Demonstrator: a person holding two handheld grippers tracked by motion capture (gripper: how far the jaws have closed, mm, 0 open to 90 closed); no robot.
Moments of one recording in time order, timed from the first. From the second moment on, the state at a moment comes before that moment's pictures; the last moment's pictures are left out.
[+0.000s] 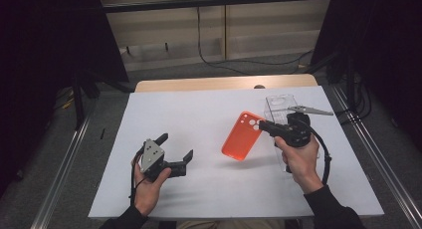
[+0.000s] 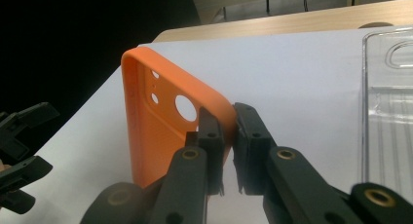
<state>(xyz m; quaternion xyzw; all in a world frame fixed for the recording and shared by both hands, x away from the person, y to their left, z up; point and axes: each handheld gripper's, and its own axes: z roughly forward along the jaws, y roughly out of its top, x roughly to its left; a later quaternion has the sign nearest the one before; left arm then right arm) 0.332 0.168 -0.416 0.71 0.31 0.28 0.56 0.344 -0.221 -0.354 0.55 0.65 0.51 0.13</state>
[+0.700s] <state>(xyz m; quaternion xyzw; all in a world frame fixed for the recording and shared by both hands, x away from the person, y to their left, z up) 0.319 0.205 -0.416 0.70 0.33 0.31 0.56 0.348 -0.236 -0.345 0.55 0.64 0.51 0.16</state>
